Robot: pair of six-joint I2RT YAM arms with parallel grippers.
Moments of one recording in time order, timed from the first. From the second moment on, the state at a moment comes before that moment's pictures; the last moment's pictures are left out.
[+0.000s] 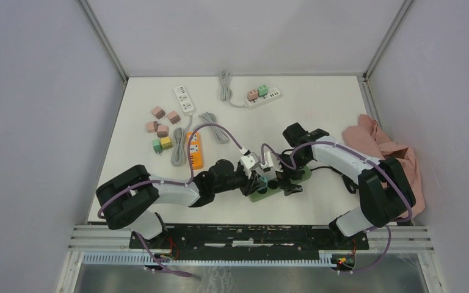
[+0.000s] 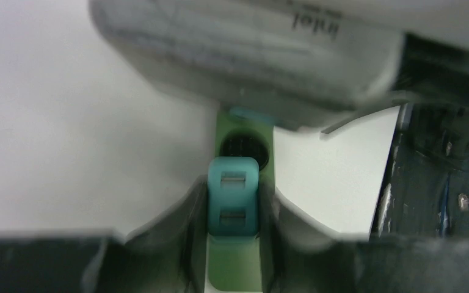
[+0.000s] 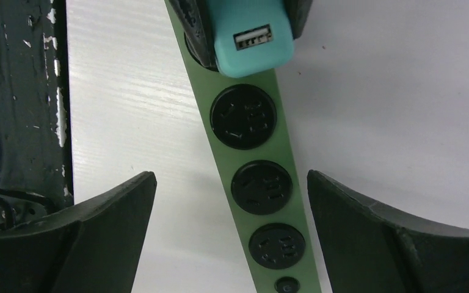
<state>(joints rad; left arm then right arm) -1.01 1.52 0.50 0.72 0.18 -0.15 0.51 1.53 0.95 -0.90 -0.54 -1.16</state>
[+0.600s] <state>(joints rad) -1.01 1.32 0.38 0.70 0.15 -0.15 0.50 1.46 0.93 -0.74 -0.86 -1.01</state>
